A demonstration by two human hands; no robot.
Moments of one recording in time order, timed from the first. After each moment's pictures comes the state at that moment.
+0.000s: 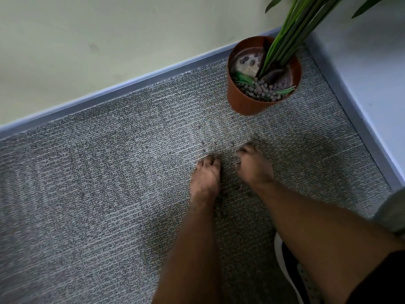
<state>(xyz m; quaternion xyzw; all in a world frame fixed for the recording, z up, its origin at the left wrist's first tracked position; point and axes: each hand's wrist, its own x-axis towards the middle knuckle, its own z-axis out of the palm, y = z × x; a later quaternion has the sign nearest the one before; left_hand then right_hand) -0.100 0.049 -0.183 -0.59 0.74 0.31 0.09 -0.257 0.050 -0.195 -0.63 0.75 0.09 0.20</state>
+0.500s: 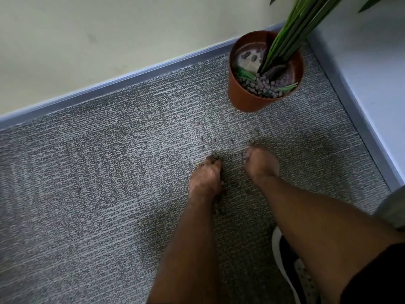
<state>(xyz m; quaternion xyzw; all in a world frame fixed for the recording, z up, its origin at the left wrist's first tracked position) -0.099 0.047 -0.185 -0.55 0.74 0.35 0.18 -0.269 0.050 -0.198 -0.51 0.83 0.04 0.21</state>
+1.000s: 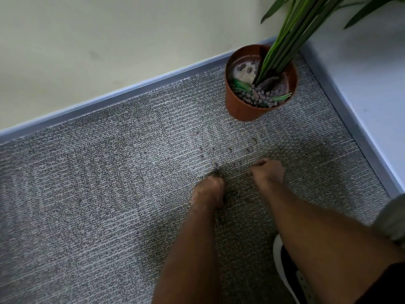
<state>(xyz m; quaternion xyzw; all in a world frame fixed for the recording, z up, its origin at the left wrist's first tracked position) -0.107 0.048 -0.178 -0.48 0.77 0.34 0.25 -0.280 0.051 -0.200 -0.24 0.92 -0.12 0.30</state>
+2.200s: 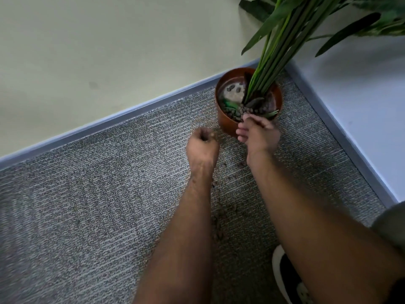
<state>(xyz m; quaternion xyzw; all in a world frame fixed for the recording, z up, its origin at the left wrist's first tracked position) -0.144 -0.049 -0.111 -0.70 0.41 0.50 -0.31 -0.267 -0.044 -0.105 -0.06 0.68 -0.61 0.39</state>
